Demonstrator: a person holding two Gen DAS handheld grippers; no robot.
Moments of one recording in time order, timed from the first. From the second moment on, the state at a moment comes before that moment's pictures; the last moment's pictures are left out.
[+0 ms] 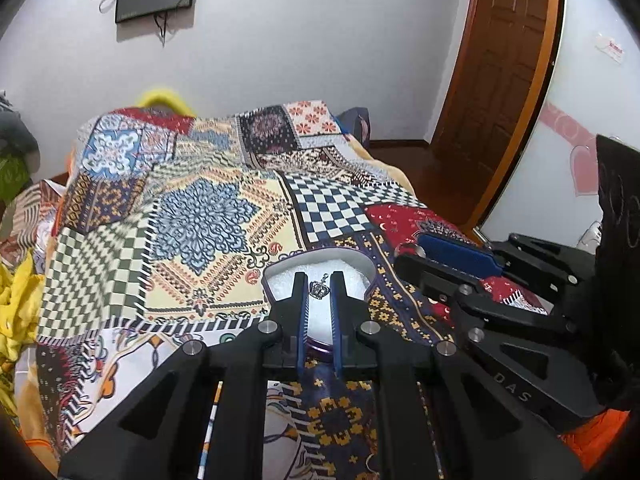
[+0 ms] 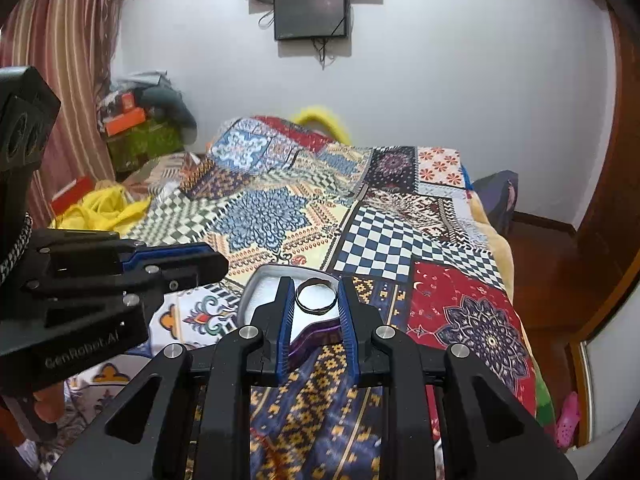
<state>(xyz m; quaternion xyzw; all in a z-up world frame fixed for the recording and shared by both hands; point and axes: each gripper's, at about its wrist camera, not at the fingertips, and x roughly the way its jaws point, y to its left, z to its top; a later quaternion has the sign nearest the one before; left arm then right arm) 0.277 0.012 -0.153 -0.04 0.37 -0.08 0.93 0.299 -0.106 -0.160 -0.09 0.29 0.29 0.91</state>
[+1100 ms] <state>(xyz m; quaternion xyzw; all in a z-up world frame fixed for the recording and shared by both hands) 0.300 0.038 -0.160 -0.06 0.41 -0.10 0.91 0.337 -0.079 -0.186 -0.16 0.36 0.33 0.86</state>
